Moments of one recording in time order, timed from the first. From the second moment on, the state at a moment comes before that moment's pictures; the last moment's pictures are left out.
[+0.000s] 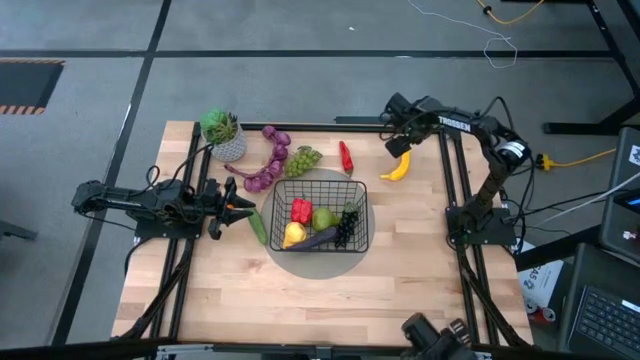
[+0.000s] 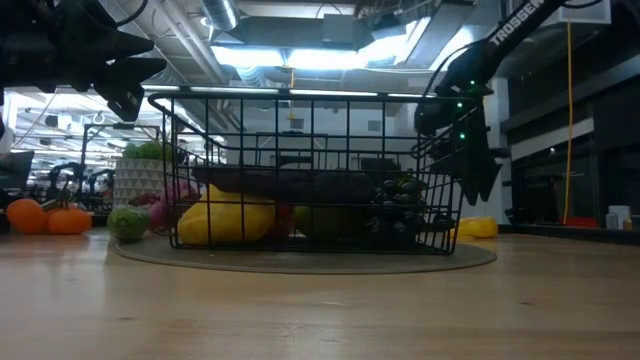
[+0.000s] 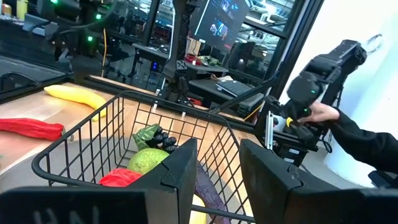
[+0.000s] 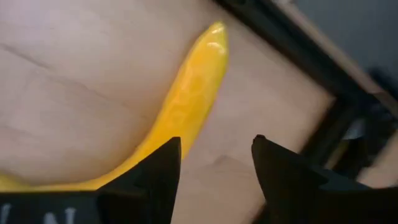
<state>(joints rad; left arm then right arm) -0.07 0.11 0.01 0.28 -0.04 -0.33 -0.87 1.74 1.20 -0.96 0.28 0.13</state>
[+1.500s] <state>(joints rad) -0.07 0.11 0.01 0.28 -0.04 -0.33 -0.95 1.97 1.21 -0.86 0.08 0.10</state>
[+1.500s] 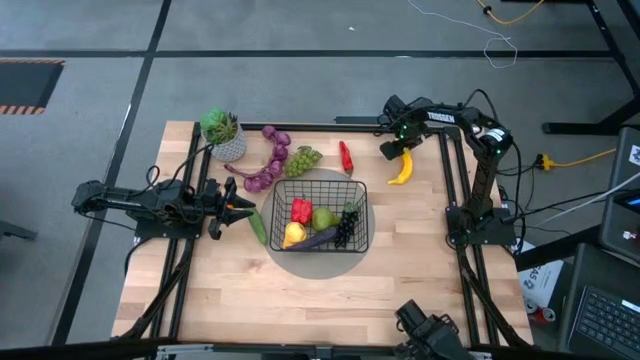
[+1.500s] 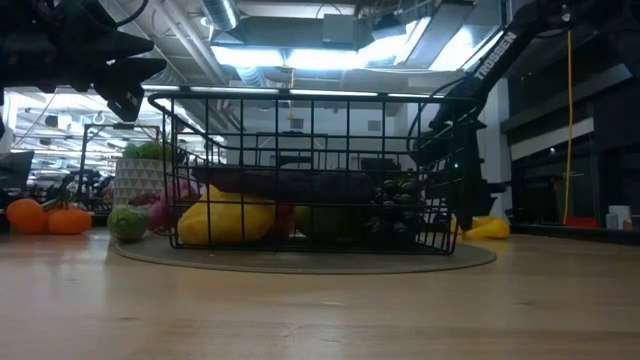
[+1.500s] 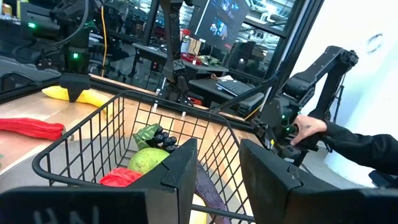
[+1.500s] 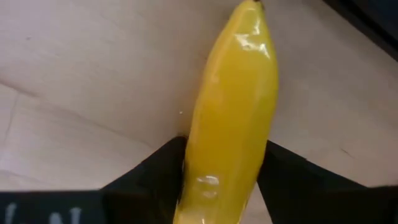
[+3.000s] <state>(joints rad) -0.07 0.11 0.01 0.27 -0.04 -0.33 -0.34 1.35 1.20 -0.36 -0.57 -0.20</state>
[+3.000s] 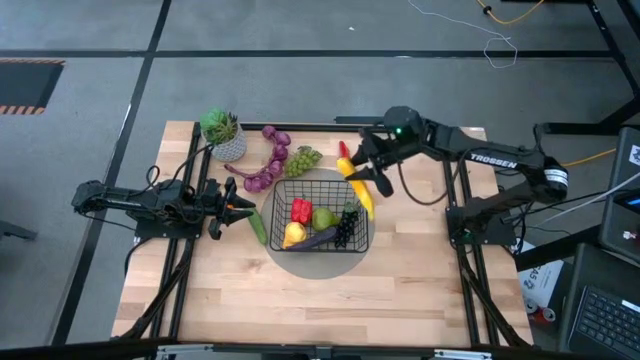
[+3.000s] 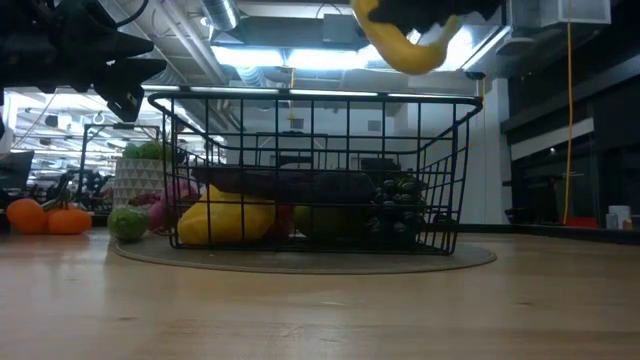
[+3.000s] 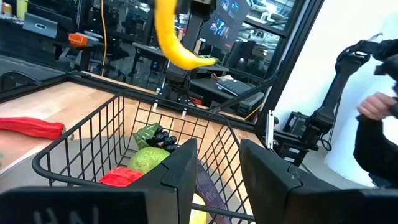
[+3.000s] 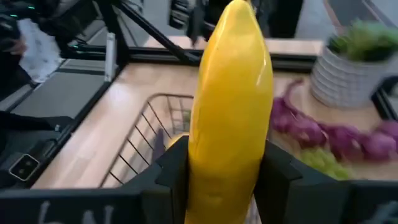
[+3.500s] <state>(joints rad) -0.07 0.11 0.01 0.27 -0.04 -0.33 -0.10 1.48 1.20 -0.29 -0.57 -0.22</state>
